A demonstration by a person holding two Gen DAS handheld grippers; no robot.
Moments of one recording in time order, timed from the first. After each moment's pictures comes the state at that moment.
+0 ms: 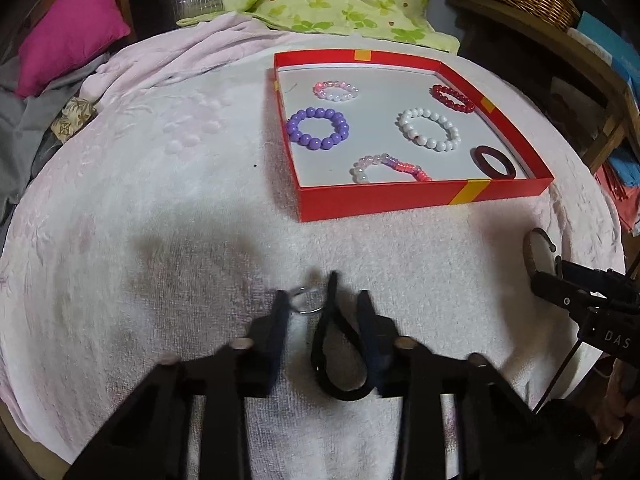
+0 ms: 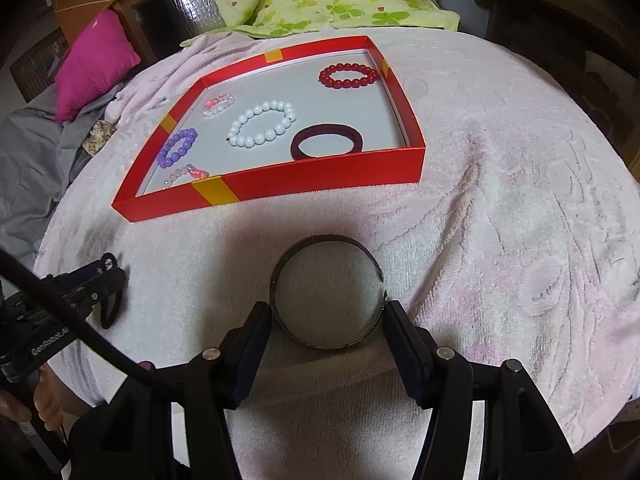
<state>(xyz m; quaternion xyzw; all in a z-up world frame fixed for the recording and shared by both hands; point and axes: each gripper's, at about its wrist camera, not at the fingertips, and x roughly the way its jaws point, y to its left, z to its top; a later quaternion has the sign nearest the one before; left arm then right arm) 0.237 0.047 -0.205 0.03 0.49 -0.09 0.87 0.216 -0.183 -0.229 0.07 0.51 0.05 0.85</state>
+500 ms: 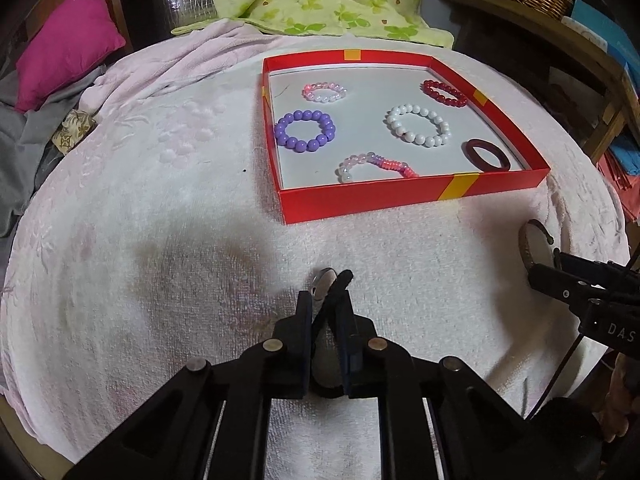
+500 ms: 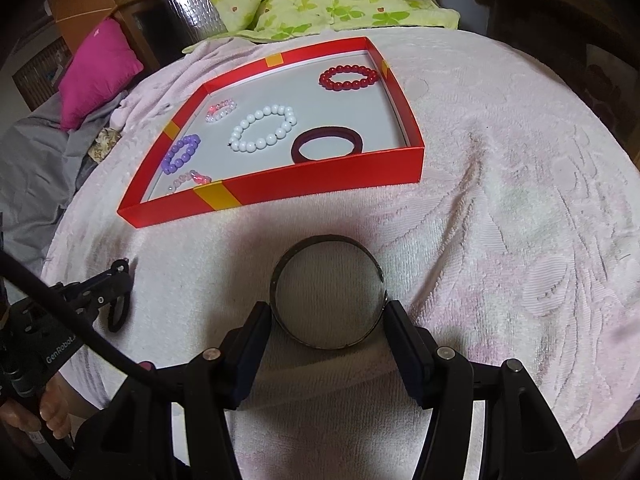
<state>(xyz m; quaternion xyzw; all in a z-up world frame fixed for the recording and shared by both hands) 0.233 0.032 -0.203 0.05 0.48 -0.09 0.87 0.215 -0.188 -0.229 0.09 0.51 0.06 0.85</state>
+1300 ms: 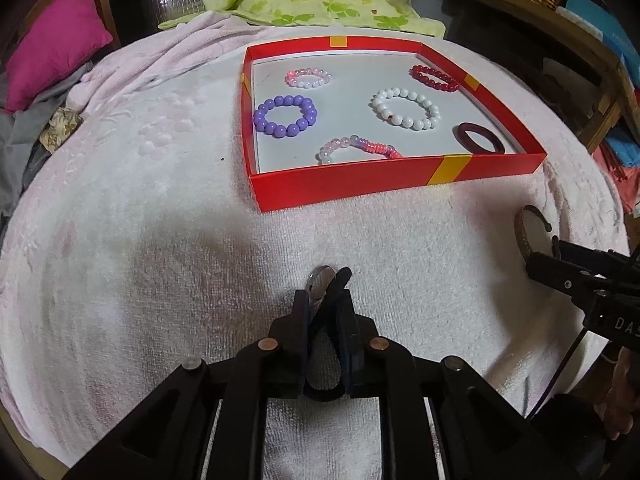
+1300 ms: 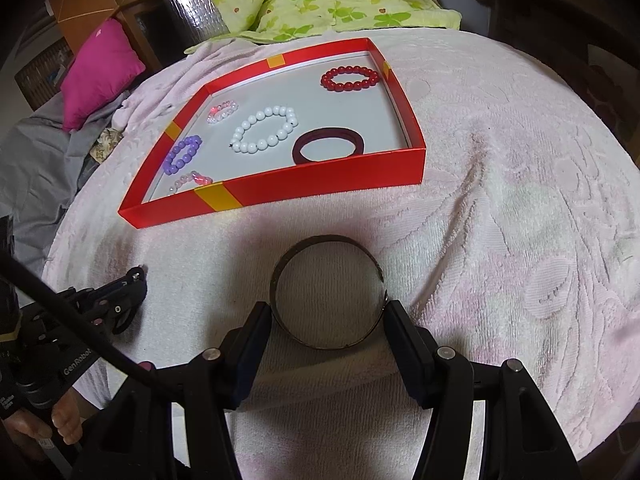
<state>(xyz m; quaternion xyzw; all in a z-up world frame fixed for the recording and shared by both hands) 0.234 0.021 -0.215 0.04 0.49 -0.11 0.86 0.216 -0.187 -0.230 0.09 0.51 0.06 0.86</state>
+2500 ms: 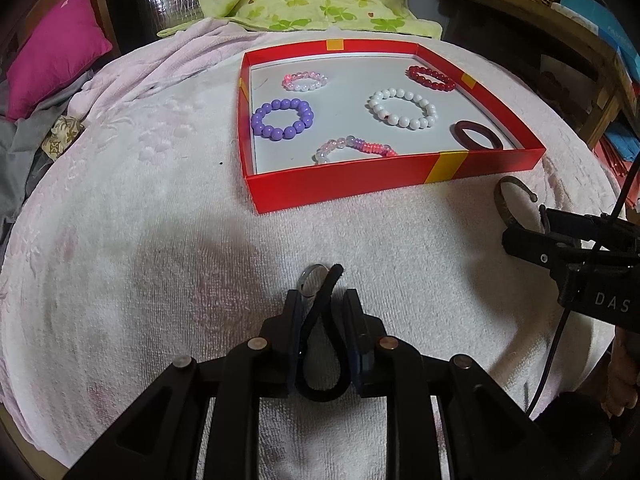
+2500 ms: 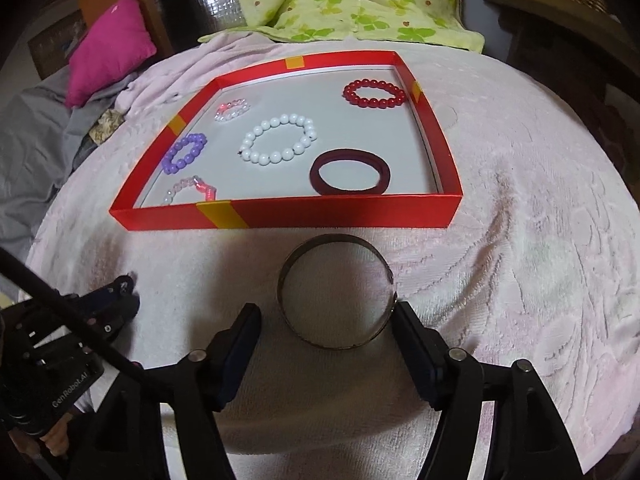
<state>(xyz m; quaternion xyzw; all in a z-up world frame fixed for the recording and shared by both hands) 0.233 0.018 -0.214 0.06 0.48 -0.10 0.87 0.241 -0.168 -0.229 0.03 0.50 0.07 0.86</state>
